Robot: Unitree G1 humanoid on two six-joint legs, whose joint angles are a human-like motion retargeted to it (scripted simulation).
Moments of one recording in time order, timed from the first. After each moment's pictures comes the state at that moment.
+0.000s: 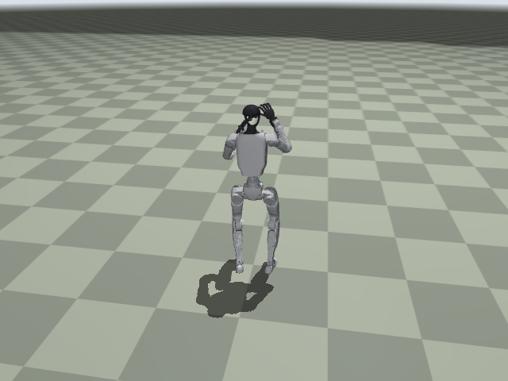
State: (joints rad) left arm -0.71 0.46 -0.07 -0.49 0.09 -0.27 -0.18; right arm -0.98 -0.55 0.04 -0.57 -0.81 -0.08 0.06; waist -0.06 -0.09 0.38; left_leg -0.12 0.10 0.22 0.84 -0.57 -0.02; right_leg -0.20 -0.16 -0.15 0.90 -0.51 0.08
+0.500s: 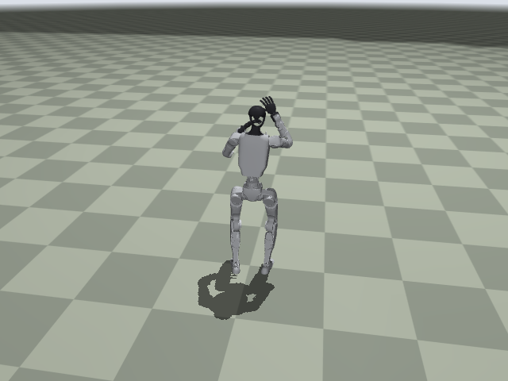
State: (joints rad) left arm -0.68 0.51 -0.05 -0.38 -0.02 -0.18 -0.36; right arm -1.31 -0.59 0.15 -0.45 -0.91 -0.01 0.10; waist -0.07 0.02 0.35; left_leg -0.15 0.17 0.22 0.86 -0.55 -0.08; right_leg -0.20 -0.09 -0.16 0.84 -0.54 0.03
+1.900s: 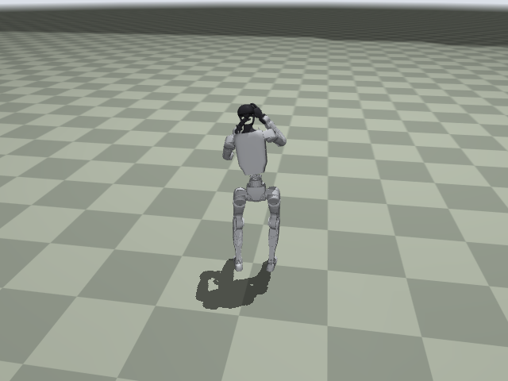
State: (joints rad) left arm -0.93 0.47 -0.16 -0.47 0.22 -0.20 -0.22; right arm -1.16 -0.52 0.12 -0.62 -0.76 -0.08 0.19; waist -0.05 -0.13 0.26; left_leg -0.50 0.17 0.08 0.93 -0.55 -0.11; right_leg -0.48 -0.05 -0.17 0.90 -0.46 0.03
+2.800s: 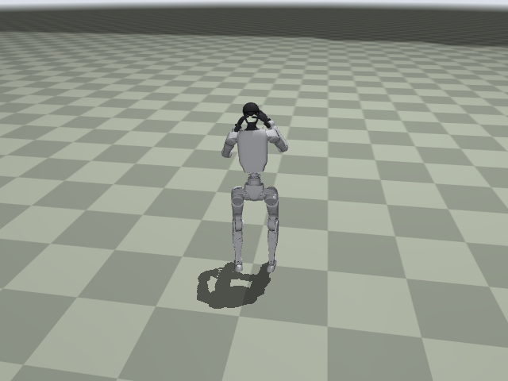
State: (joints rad) left arm -0.88 0.47 -0.08 -0.40 0.11 -0.22 -0.12; right arm -0.99 -0.52 0.12 -0.54 -0.60 -0.06 0.25; waist -0.03 -0.07 0.20; left_leg -0.51 0.08 0.11 0.74 -0.43 -0.09; right_leg -0.54 -0.12 -0.14 0.79 -0.38 0.09
